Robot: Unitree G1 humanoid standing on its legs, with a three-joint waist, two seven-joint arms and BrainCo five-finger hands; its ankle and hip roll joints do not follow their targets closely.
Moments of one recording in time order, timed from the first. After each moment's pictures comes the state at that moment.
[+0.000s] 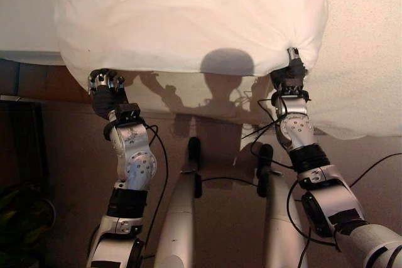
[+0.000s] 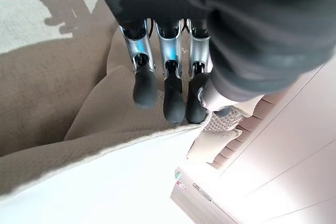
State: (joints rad) left arm -0.48 0.17 0.03 -0.05 -0.98 -0.49 0.58; right arm -0.82 -0.25 0.08 0.39 1.62 -0.33 -0.02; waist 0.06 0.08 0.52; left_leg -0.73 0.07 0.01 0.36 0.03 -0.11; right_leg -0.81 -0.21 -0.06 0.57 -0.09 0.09
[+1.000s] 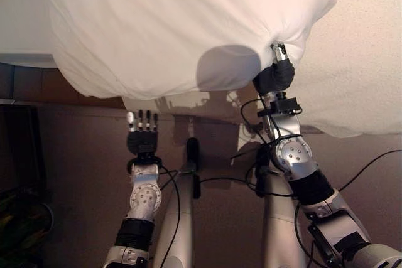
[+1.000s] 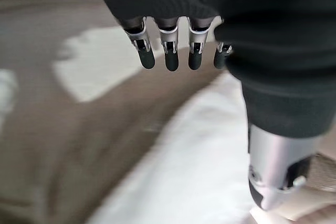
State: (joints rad) left arm -0.25 0.09 -0.09 0.20 -1.41 -0.29 0.09; right arm -0.64 -0.25 0.29 -0.07 1.62 -0.32 0.14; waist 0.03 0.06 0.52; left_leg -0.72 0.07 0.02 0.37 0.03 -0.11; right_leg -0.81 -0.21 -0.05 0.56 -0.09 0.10
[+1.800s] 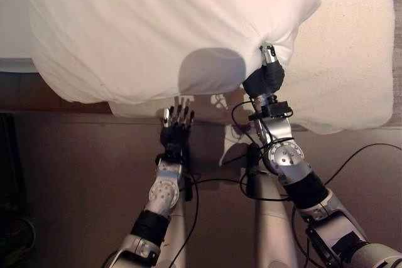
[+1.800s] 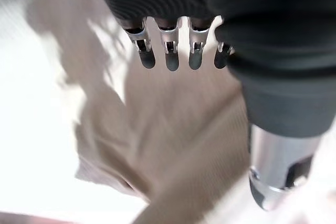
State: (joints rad) left arm -0.39 0.06 -0.18 0.23 -1.48 -0.28 0.01; right arm -0.65 -0.22 0.36 -0.07 1.63 -0.35 0.15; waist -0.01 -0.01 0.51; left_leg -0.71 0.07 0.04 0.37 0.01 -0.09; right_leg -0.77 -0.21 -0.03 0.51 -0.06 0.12
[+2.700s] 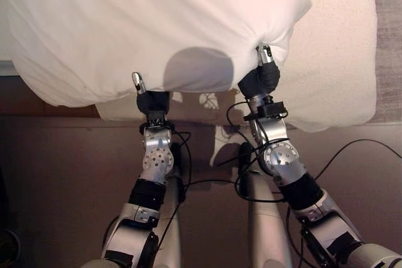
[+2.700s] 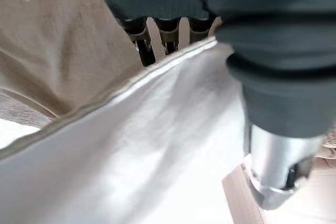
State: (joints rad) left arm -0.57 0.10 -0.06 0.22 -1.48 -0.42 0.01; right arm -0.65 -0.20 0.37 -0.07 1.63 -0.35 0.15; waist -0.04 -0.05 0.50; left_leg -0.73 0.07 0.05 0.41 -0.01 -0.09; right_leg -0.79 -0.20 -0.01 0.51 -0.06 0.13
